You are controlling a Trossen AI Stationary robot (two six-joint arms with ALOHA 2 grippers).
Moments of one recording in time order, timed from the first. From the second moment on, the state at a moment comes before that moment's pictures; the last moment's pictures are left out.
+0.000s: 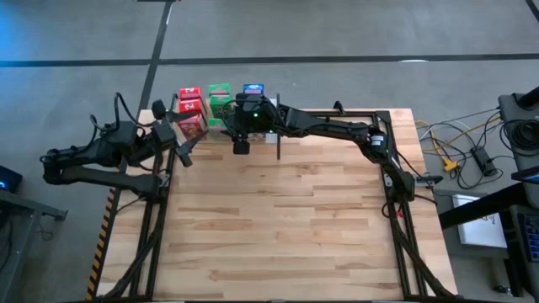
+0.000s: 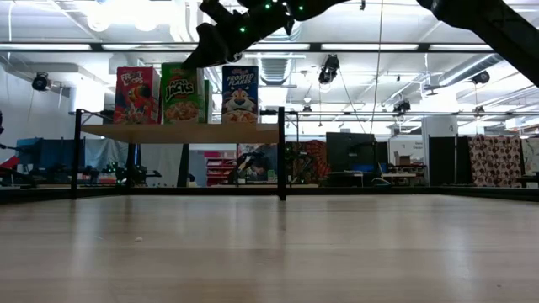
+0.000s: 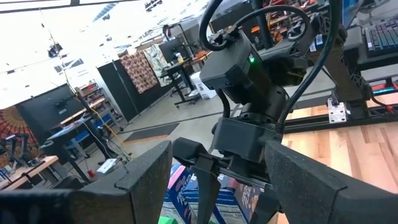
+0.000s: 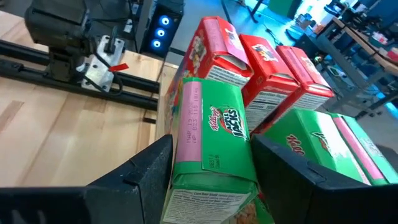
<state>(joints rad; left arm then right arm) 0.02 0.65 0.92 -0.24 -0.50 0.43 -0.25 2.19 2.14 -0.30 -0.02 -0.46</state>
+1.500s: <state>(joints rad) 0.02 0.95 0.72 -0.40 -0.38 0.10 -0.17 1.63 1.41 -0.18 -0.11 -0.38</state>
